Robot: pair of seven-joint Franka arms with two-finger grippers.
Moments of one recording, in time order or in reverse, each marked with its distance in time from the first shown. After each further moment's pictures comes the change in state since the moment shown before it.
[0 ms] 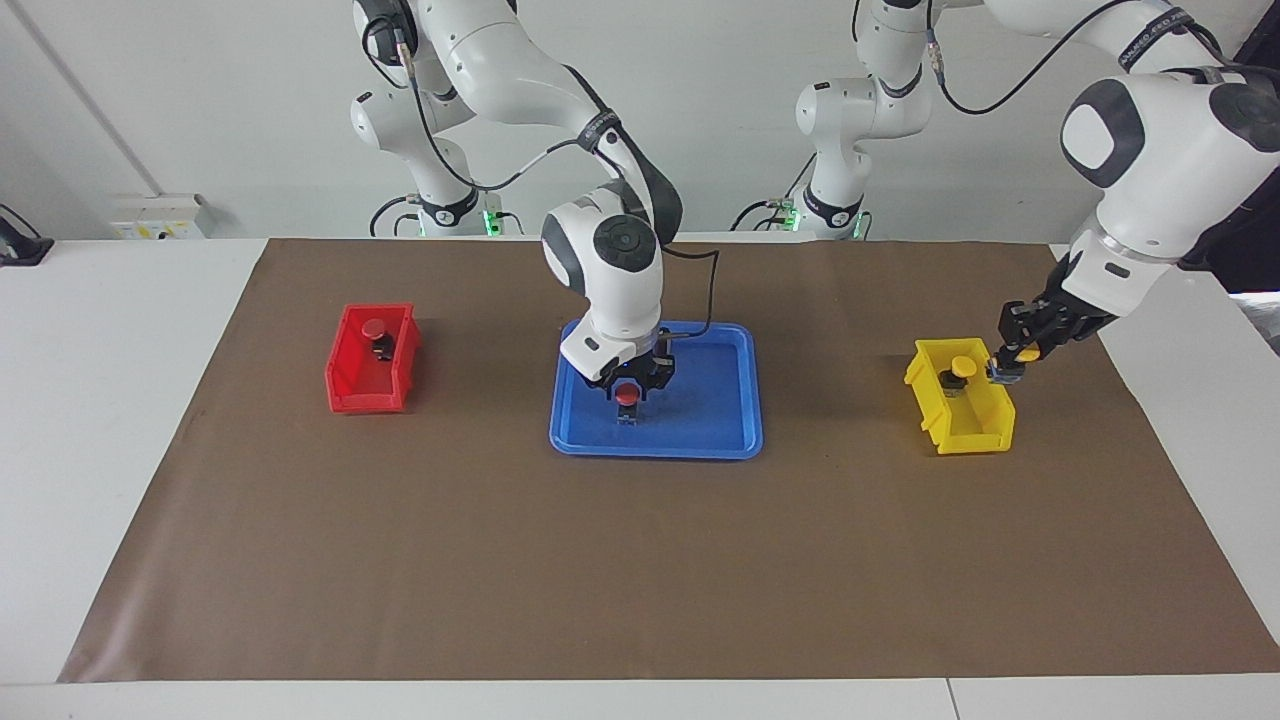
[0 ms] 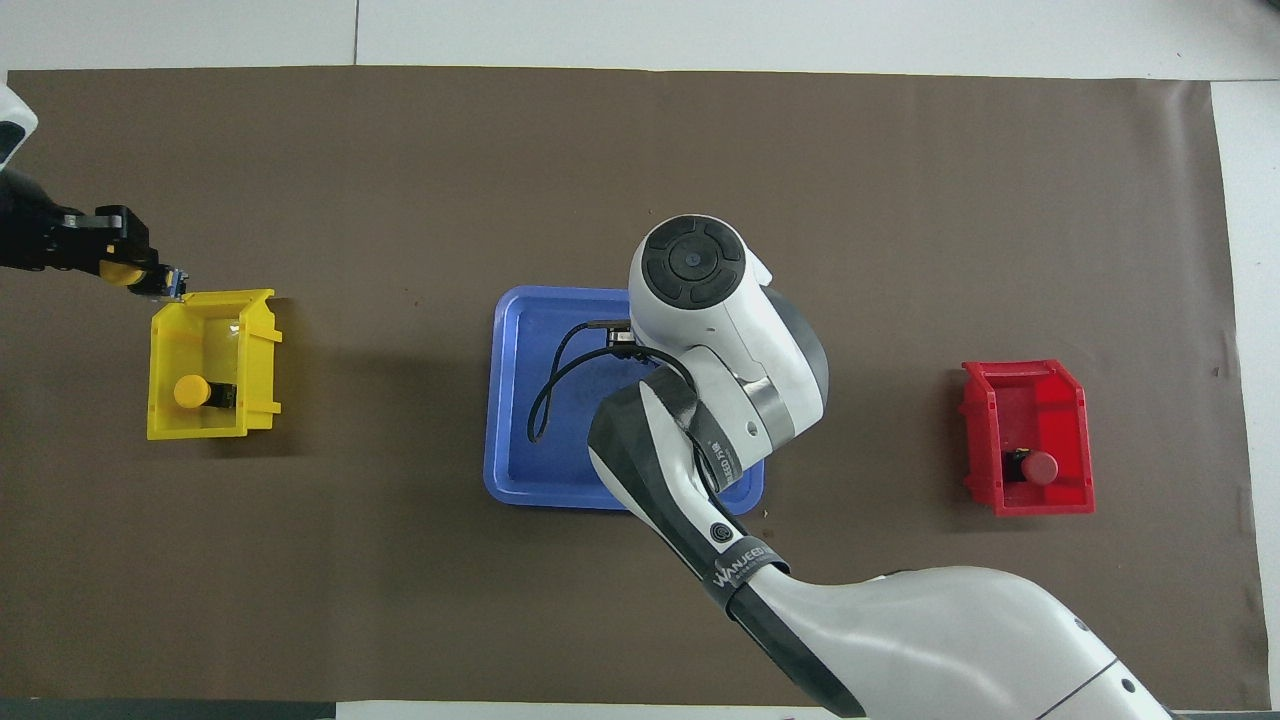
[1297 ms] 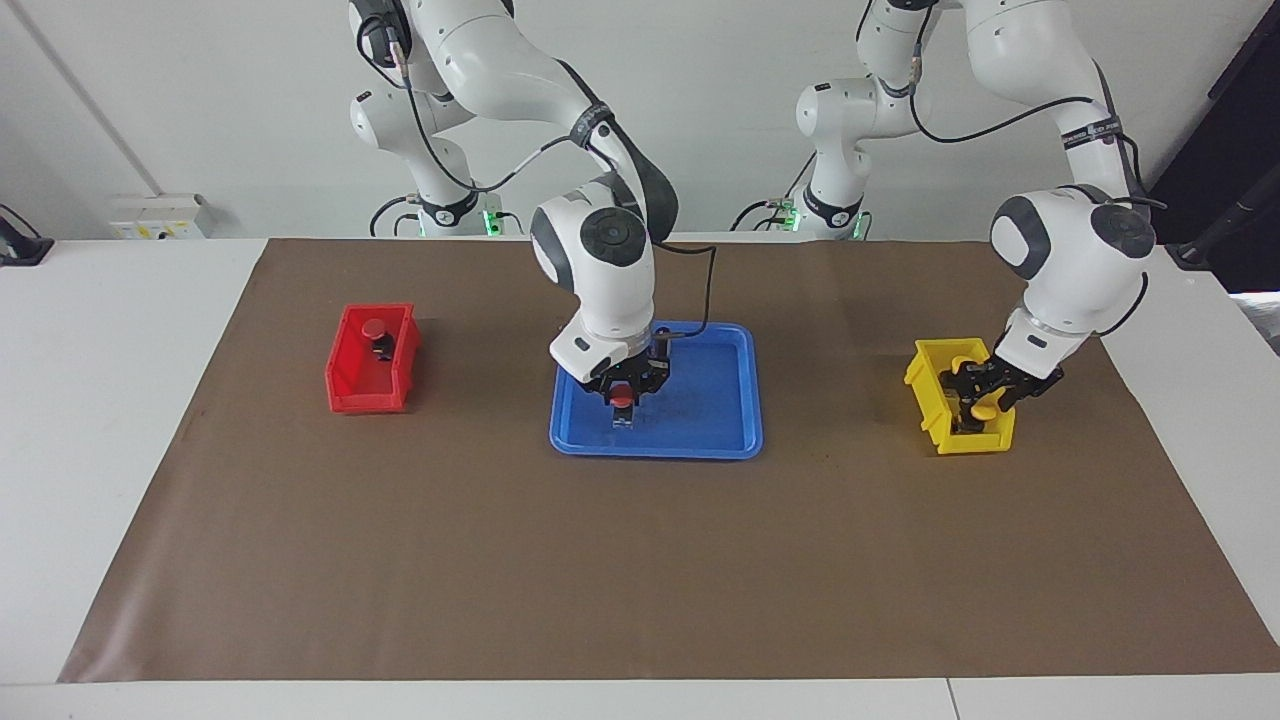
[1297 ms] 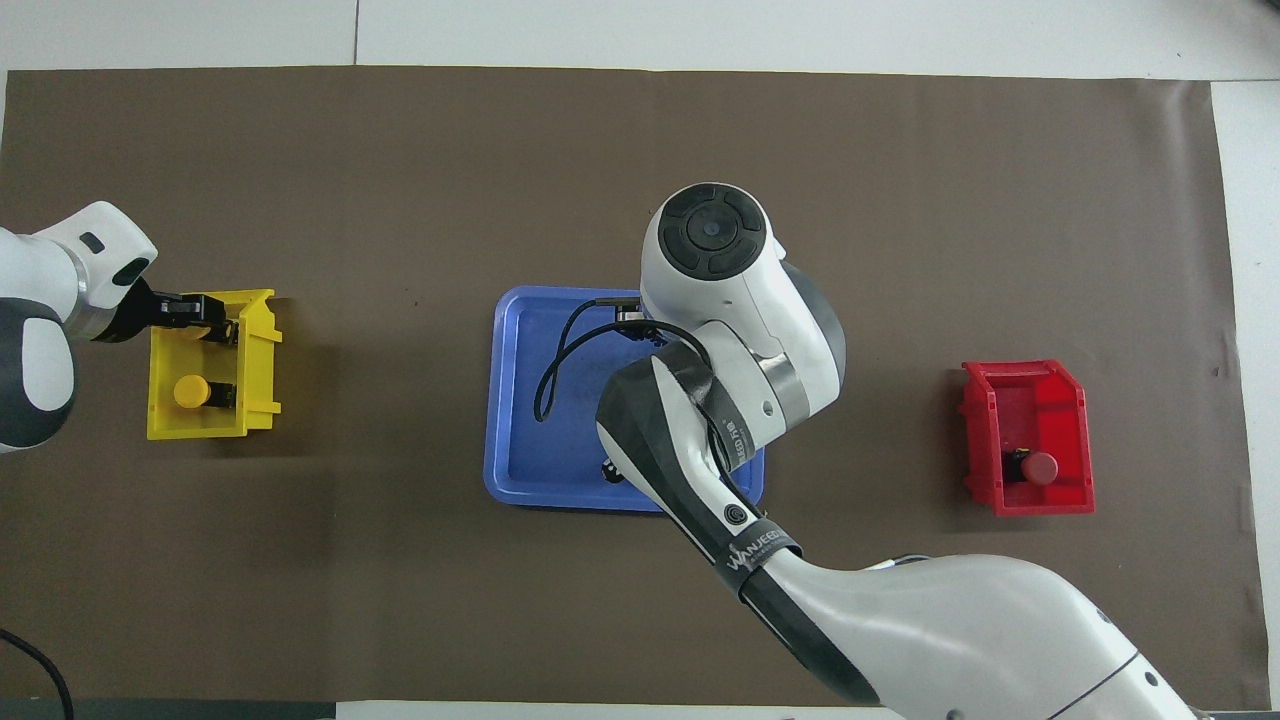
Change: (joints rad) left arm 0.148 0.010 0.022 -0.465 0.001 0.544 0.323; right arm -0.019 0.029 0.009 0.038 0.002 -0.008 -0.021
